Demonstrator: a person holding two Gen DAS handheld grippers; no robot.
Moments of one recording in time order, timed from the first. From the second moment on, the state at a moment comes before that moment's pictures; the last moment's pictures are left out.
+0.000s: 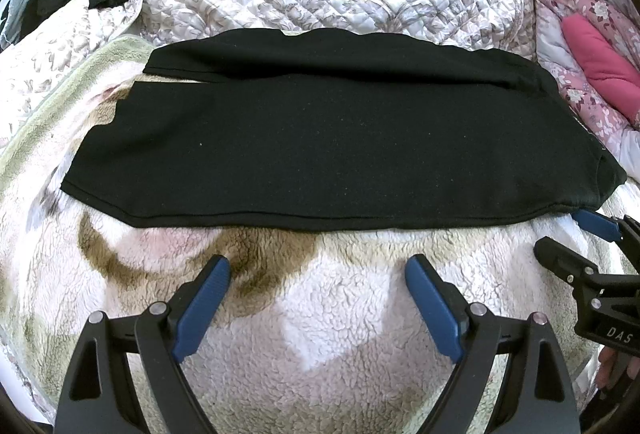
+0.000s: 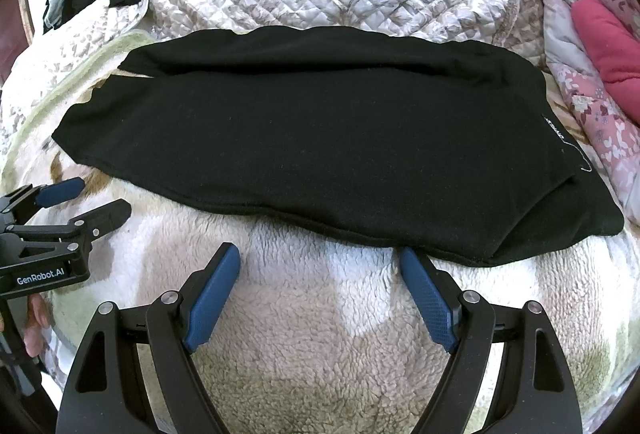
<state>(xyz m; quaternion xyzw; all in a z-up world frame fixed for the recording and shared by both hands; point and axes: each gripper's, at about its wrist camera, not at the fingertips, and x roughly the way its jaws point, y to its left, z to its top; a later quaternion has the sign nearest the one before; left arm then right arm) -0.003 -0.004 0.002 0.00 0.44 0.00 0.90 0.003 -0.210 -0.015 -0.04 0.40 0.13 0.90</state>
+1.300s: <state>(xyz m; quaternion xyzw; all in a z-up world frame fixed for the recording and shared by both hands) -0.003 -0.005 0.000 0.00 0.44 0.00 0.90 0.005 -0.212 -0.015 -0.05 0.41 0.13 0.90</state>
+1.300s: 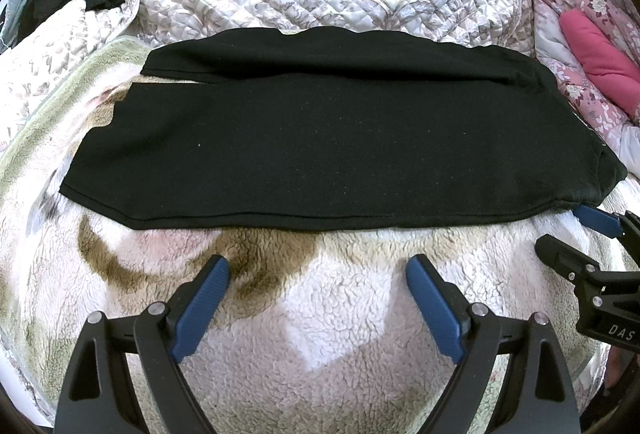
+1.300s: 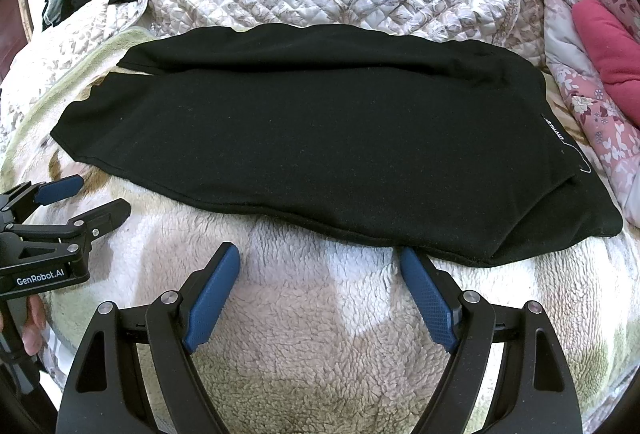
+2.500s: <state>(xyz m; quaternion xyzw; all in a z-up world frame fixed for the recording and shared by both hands) -0.003 -0.006 -0.001 0.01 0.44 0.00 0.90 0.003 -0.217 -0.016 -0.04 0.41 0.15 0.90</state>
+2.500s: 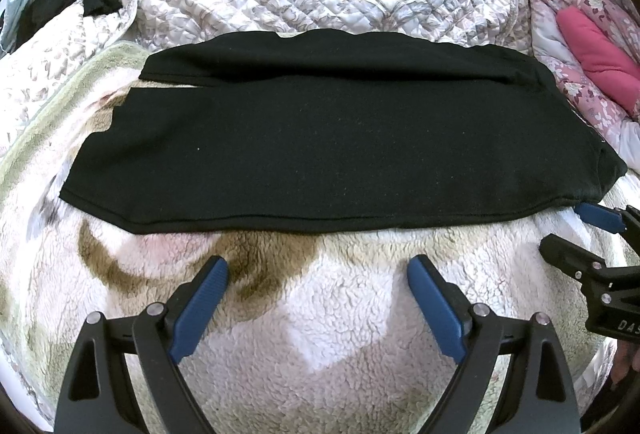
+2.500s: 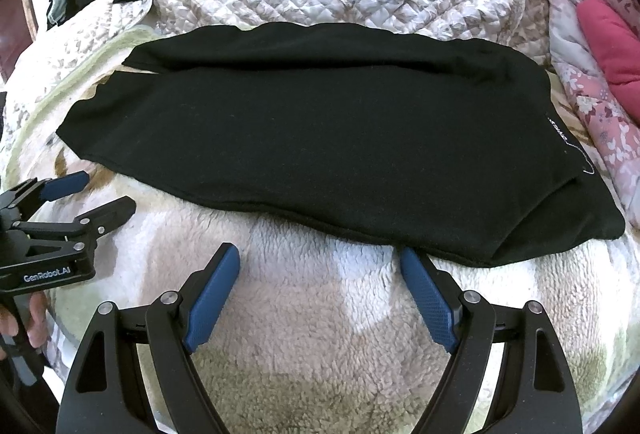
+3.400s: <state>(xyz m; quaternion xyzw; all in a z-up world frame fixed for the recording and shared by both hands) -0.007 0.071 0.009 -0.09 0.41 0.07 0.90 0.012 -0.324 0.009 0.13 0.40 0.06 0.91</state>
